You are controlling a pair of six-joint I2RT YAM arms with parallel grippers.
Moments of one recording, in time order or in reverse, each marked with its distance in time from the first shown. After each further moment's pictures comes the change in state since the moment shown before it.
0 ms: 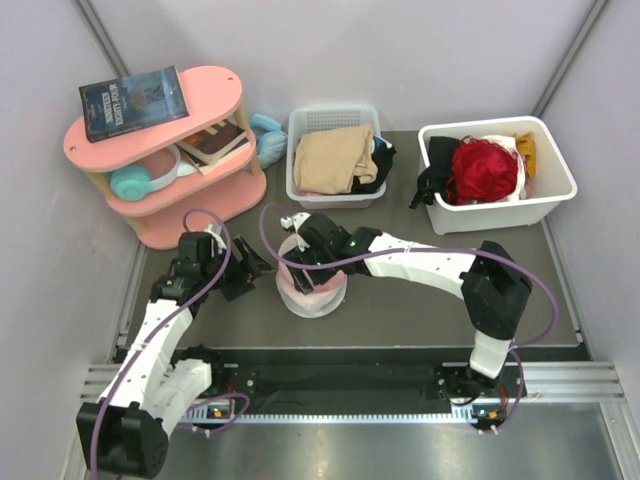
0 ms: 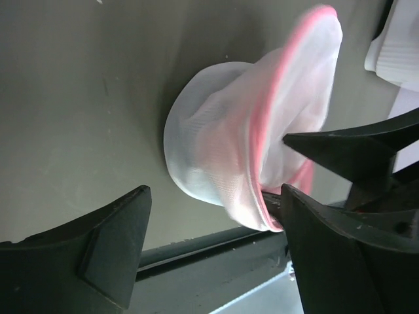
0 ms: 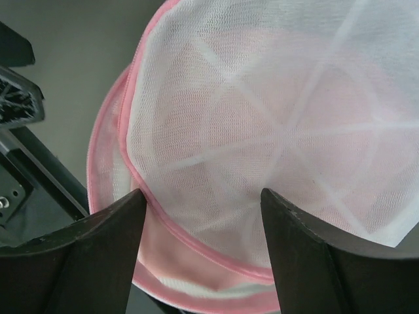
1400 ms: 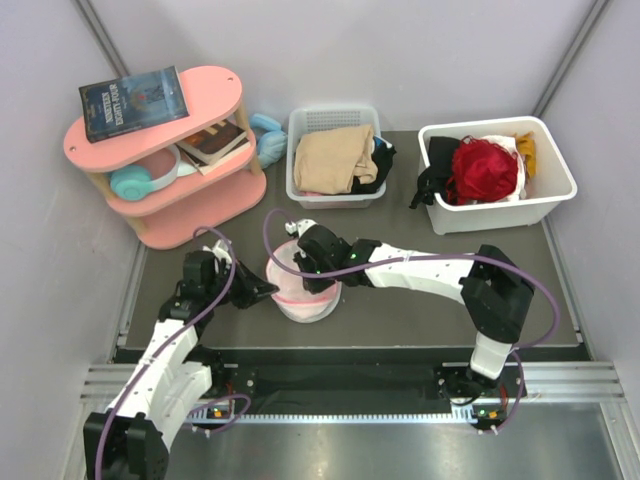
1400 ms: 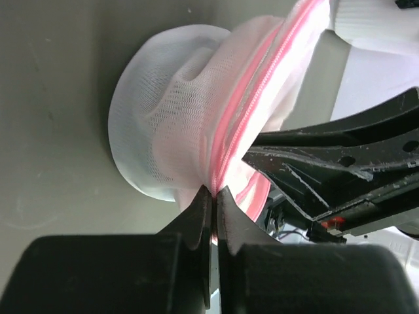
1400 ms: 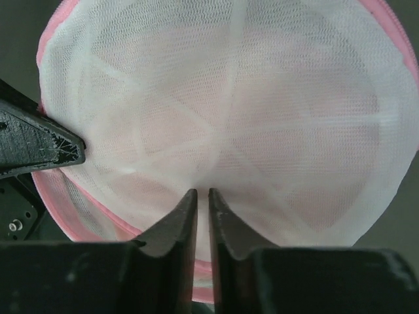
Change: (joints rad) left arm -0.003 -0.095 -0.241 0.242 0.197 -0.097; right arm 0.042 -0.026 -0.109 0.105 0.073 0.135
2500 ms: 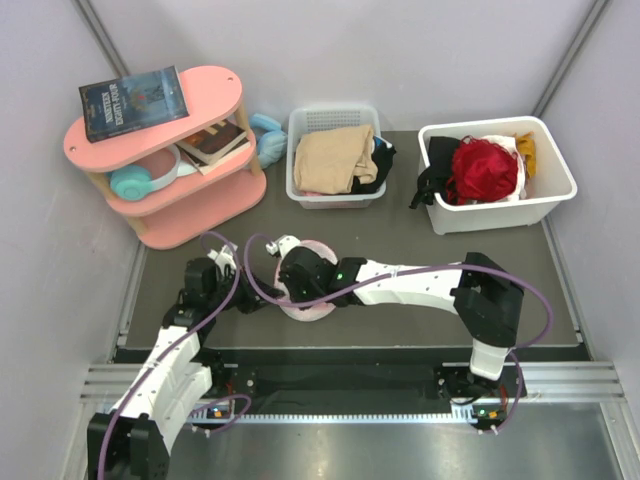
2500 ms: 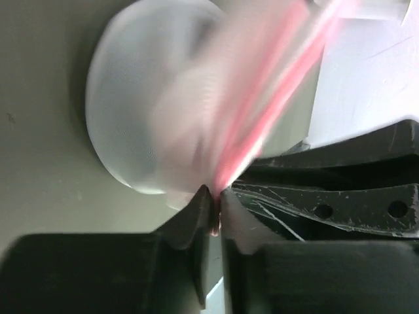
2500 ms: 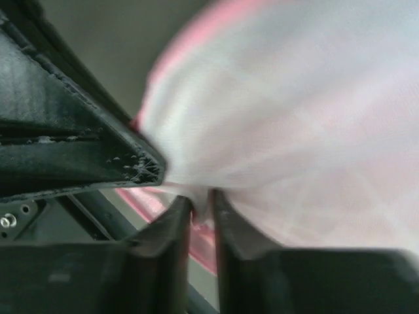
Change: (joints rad) left arm -0.002 -0.032 -0.108 0.143 0.130 0.002; right arm 0.122 0.030 0.014 0.029 0.114 -0.035
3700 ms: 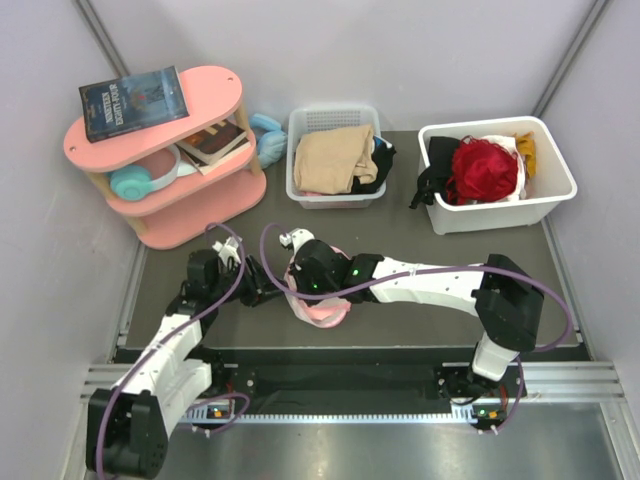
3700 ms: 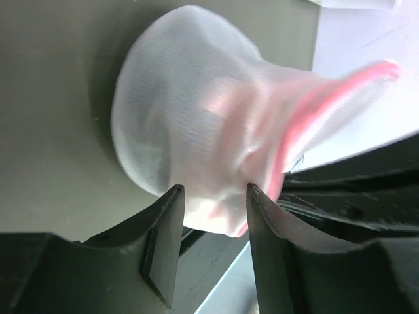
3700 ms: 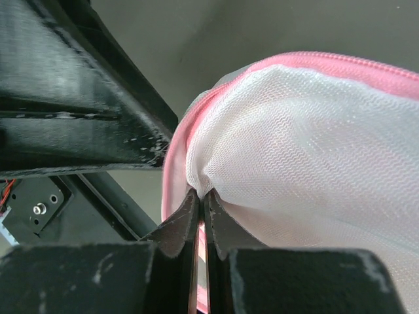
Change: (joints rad) left arm -0.001 0.143 0.032 0.118 0.045 0.022; right arm -0.034 -0.101 -0.073 0.037 -0.057 0.046
